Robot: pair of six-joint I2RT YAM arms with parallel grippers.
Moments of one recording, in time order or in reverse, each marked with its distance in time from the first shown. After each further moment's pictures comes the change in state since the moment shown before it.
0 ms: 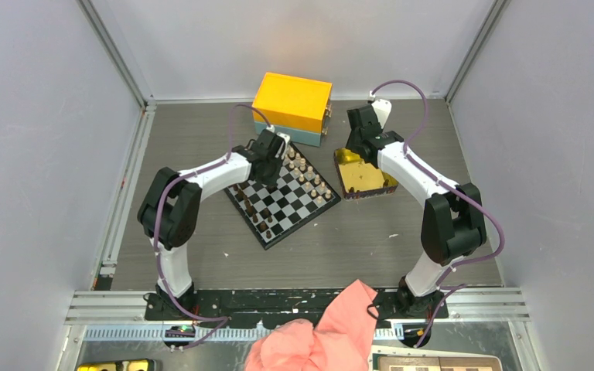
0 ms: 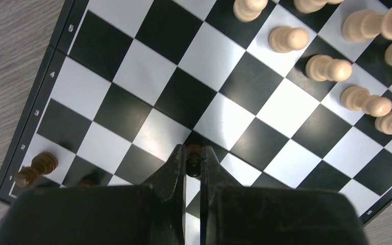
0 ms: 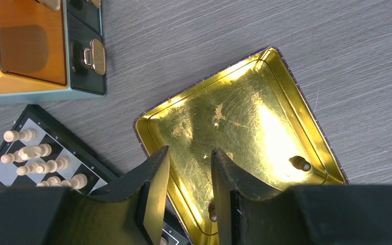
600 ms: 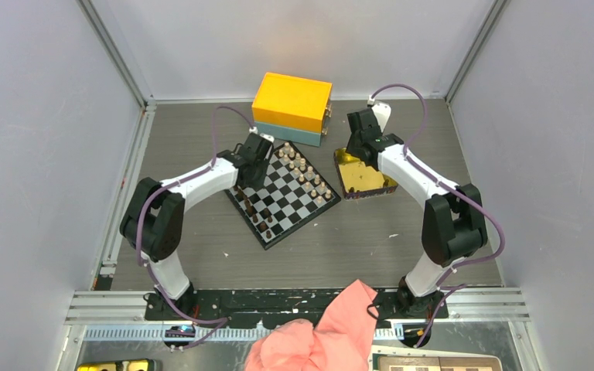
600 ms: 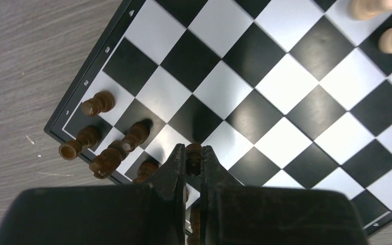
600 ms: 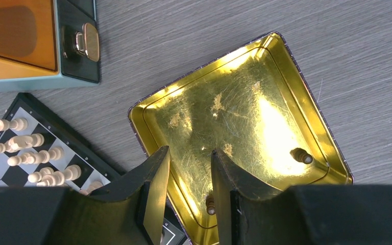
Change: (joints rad) left arm 0.025 -0.144 -0.111 -0.039 -0.118 -0.046; right arm 0.000 -0.007 -0.029 -0.001 -0.021 0.004
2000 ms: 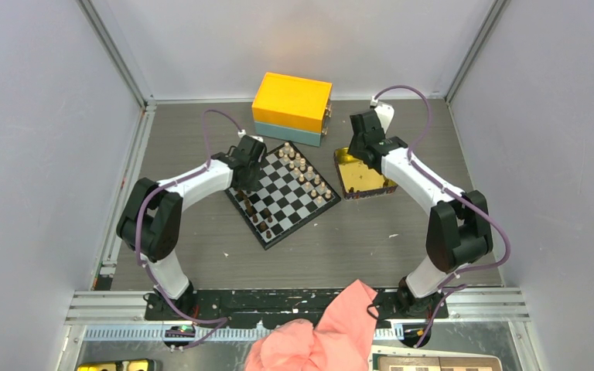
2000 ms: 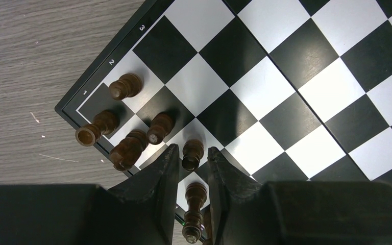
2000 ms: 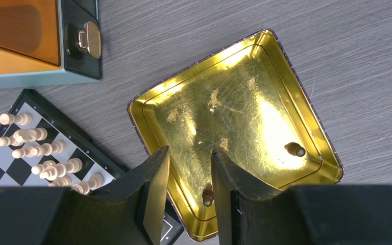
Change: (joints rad) left arm 0.047 -0.014 -0.072 0.019 -0.037 -0.087; right arm 0.000 -0.054 -0.040 0.000 -0.003 -0.001
